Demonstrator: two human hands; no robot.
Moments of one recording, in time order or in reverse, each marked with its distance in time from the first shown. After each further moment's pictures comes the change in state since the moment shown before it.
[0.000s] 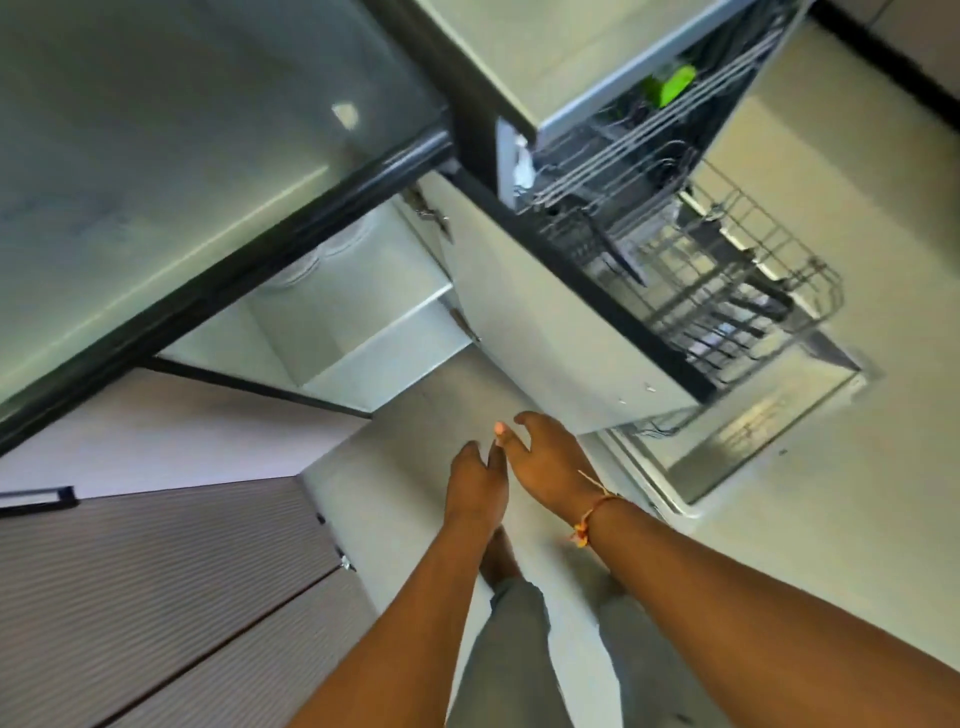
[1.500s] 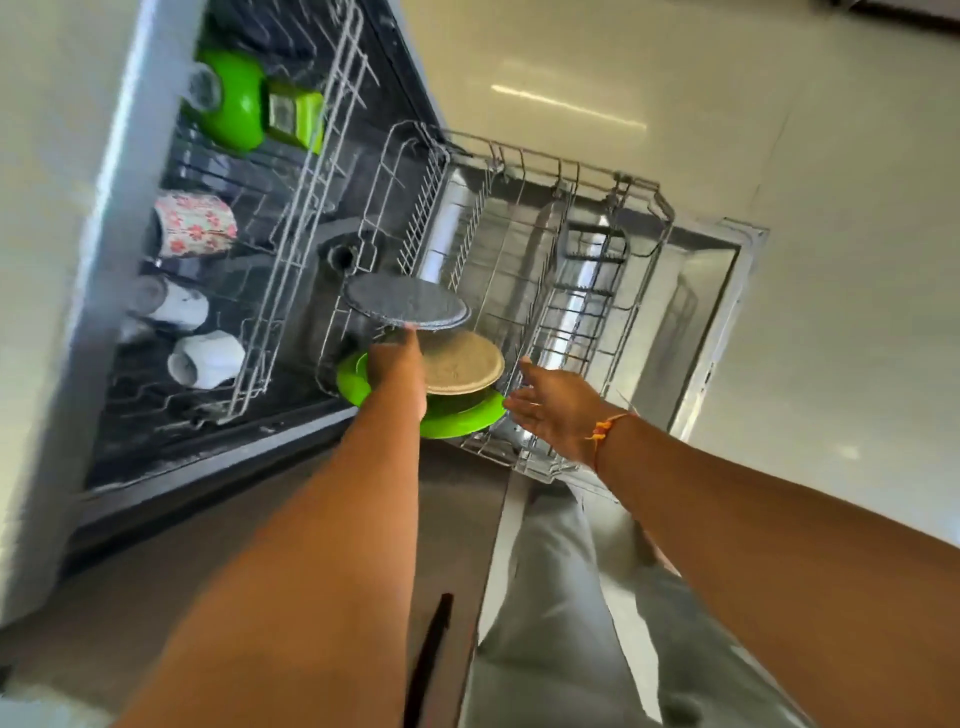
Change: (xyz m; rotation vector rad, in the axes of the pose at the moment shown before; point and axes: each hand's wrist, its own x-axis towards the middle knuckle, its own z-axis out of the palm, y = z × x) left_hand 0.192 0.347 0.197 0.205 0.104 -0.022; right_hand 0.178 0.187 -0.243 1.551 0.097 0.693
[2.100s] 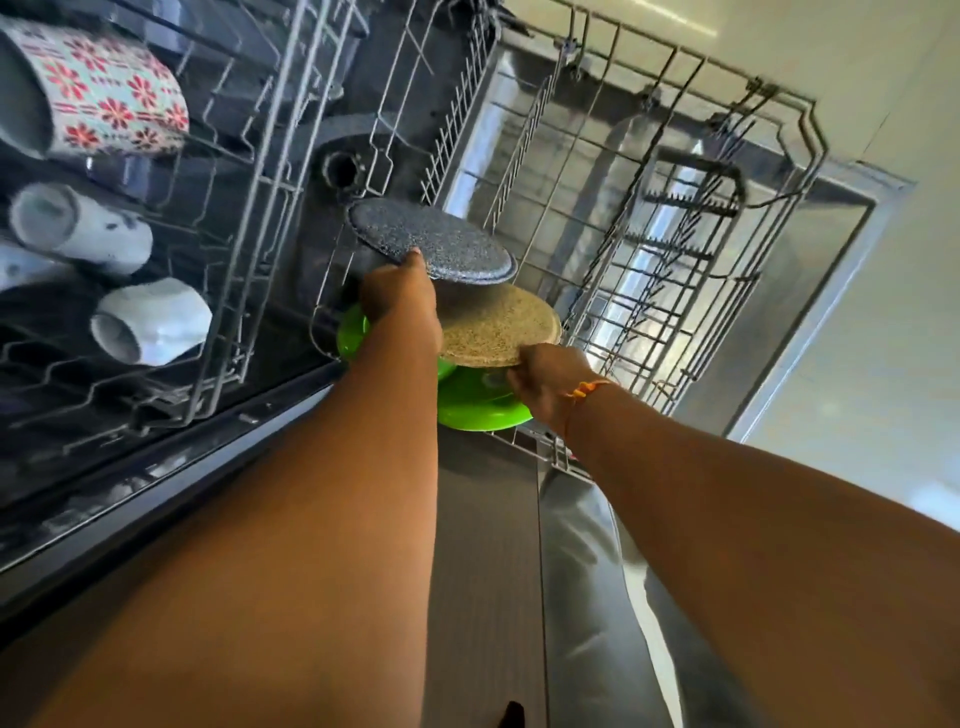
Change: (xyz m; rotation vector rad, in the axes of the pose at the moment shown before) left_hand 0.132 0.004 0.027 -0.073 0.039 -0.088; right_hand 0.125 0.019 0.079 0.101 0.247 0.133
